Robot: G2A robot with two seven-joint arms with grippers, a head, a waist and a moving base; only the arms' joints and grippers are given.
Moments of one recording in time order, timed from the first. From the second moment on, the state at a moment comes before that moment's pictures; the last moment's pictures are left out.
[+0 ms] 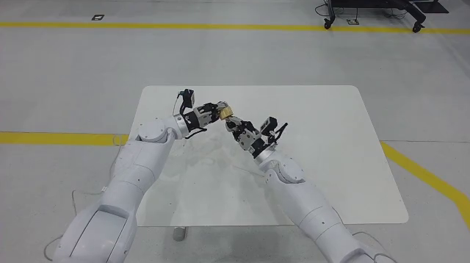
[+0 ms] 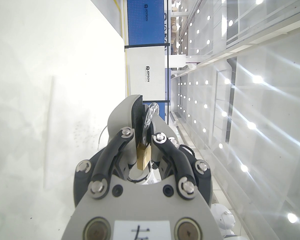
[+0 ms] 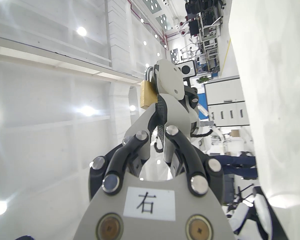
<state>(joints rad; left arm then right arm) 0.71 -1.41 -1.06 -0.58 -0.41 -0.30 -0.94 -1.14 -1.53 1.06 -0.99 0.82 -0.28 0.52</state>
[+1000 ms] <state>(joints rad) 0.71 -1.42 -0.96 -0.63 -0.18 -0.32 -0.91 -1.29 -1.47 1.21 -1.24 0.39 -0.46 0.31</state>
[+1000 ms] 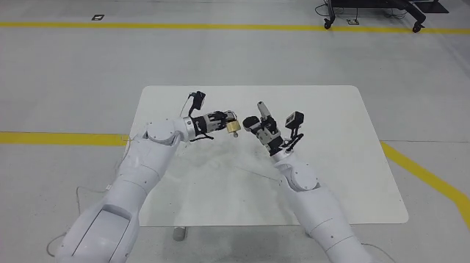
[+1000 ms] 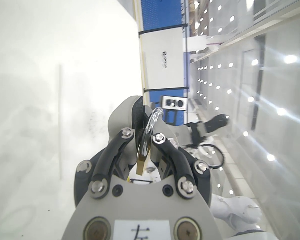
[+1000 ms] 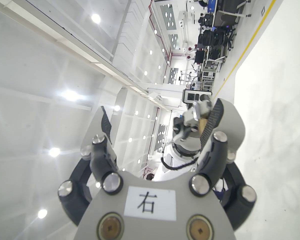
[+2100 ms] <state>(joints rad) 0.70 -1.46 -0.83 -0.65 0.15 -0.40 -0.71 -1.41 -1.45 1.29 -1.45 0.30 -0.41 0.26</state>
